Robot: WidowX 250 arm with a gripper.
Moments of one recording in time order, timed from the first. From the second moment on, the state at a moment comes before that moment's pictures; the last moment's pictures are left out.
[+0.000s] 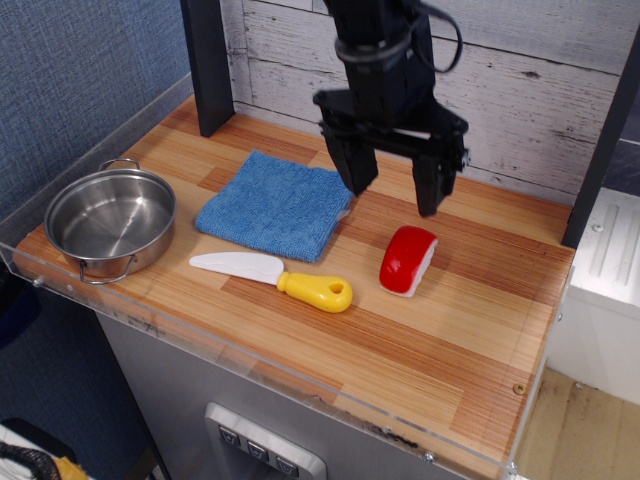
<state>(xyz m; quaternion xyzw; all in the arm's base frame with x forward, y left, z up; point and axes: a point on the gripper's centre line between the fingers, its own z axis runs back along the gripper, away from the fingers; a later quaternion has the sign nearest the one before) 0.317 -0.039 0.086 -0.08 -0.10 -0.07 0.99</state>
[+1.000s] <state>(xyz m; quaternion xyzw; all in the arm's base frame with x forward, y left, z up) 0.332 -0.055 0.018 -0.09 -0.08 -0.09 0.99</state>
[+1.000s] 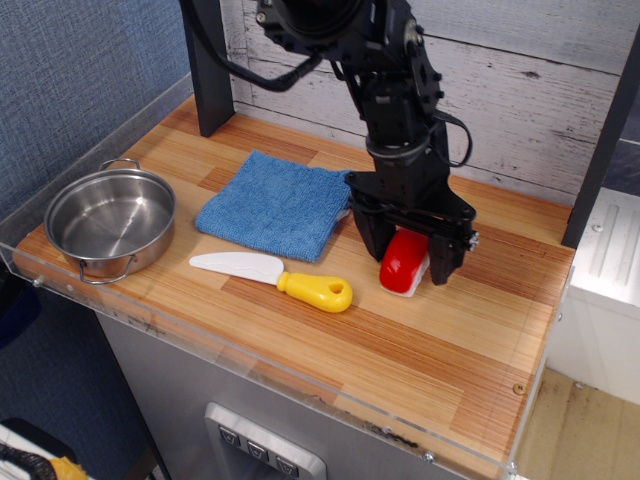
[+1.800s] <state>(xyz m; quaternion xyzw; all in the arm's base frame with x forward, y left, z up) 0.328 -0.056 0.015 -0.09 -0.08 -0.08 0.99</state>
